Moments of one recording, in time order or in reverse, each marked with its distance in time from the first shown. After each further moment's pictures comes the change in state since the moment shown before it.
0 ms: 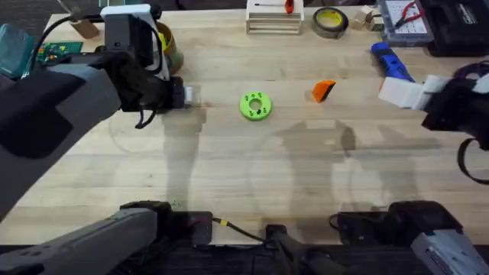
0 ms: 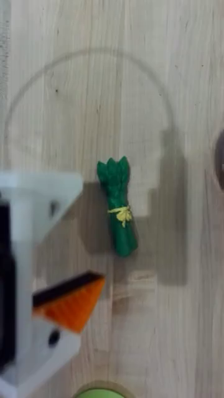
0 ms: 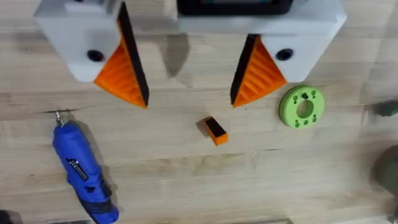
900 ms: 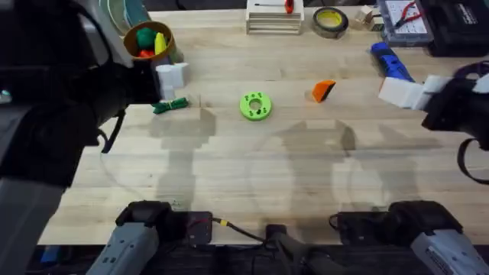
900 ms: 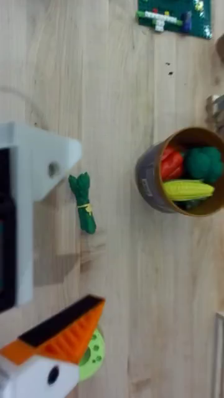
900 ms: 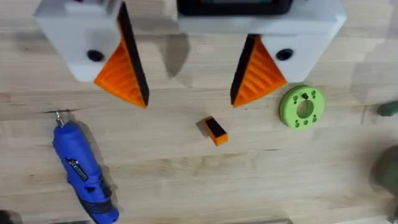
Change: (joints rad) left arm 0.000 -0.495 0.000 -0.027 -0.002 0.041; right arm 0.000 0.000 0.000 0.000 0.000 0.000
